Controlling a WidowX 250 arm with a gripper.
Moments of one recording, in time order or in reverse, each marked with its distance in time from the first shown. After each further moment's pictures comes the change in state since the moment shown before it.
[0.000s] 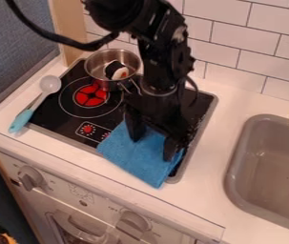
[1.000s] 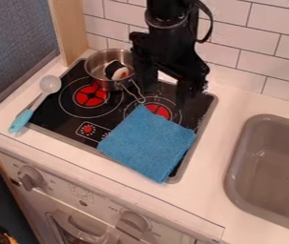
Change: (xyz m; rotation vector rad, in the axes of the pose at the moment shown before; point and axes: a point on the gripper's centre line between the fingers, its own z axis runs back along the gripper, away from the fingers) arm 0.028 0.006 0.071 -0.003 -0.142 -0.031
